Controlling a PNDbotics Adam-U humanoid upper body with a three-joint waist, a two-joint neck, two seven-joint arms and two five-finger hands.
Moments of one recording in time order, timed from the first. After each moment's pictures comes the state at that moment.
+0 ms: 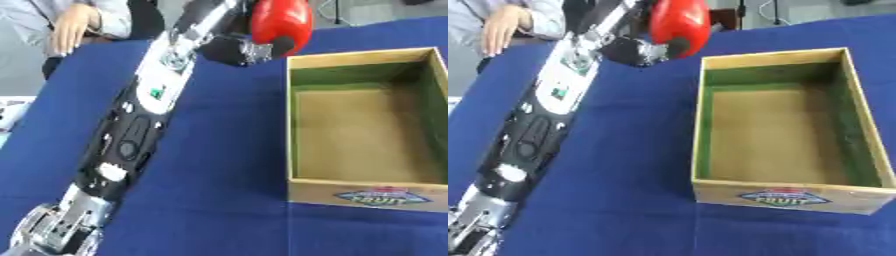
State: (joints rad) left arm -0.95 0.44 -0.03 -1.41 -0.48 -0.40 -0.18; right arm -0.77 -0.31 0.18 -1.98 -0.06 -0.12 -0.24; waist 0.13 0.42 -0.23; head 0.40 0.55
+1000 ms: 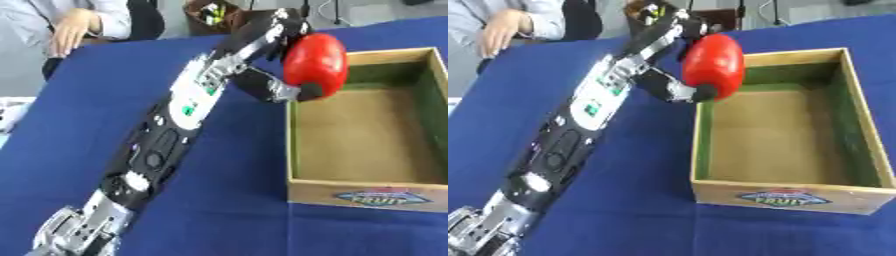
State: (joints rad) left arm -0.95 0.37 -0.11 -1.34 -0.46 -0.54 -0.33; right arm -0.77 -0.30 0.19 -1.98 -0.06 -0.13 -0.22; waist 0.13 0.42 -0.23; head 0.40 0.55
